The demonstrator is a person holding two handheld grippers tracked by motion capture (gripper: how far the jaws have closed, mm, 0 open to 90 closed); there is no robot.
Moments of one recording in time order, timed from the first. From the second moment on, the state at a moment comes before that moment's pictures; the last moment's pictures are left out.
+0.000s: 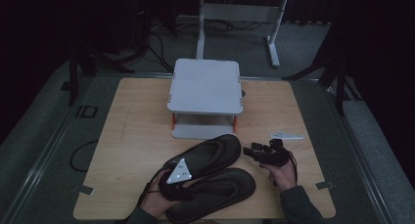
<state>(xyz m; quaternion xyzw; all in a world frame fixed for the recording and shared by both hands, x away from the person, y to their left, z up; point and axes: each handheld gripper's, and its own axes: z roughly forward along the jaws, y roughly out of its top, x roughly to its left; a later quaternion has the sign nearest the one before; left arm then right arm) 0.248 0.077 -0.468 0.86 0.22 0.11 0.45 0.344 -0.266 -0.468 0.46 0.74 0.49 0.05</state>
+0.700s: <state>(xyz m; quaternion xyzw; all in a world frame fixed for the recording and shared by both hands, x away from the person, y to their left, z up) 0.251 0.038 -0.478 0.88 0.21 0.12 0.41 0.345 -0.275 -0.474 0.47 0.73 0.49 0.04</state>
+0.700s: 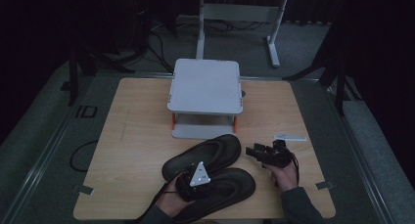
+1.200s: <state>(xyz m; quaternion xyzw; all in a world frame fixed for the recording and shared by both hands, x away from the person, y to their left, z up) 0.240 0.056 -0.452 0.87 0.21 0.10 0.44 0.345 -0.278 -0.475 0.48 0.72 0.50 0.04</state>
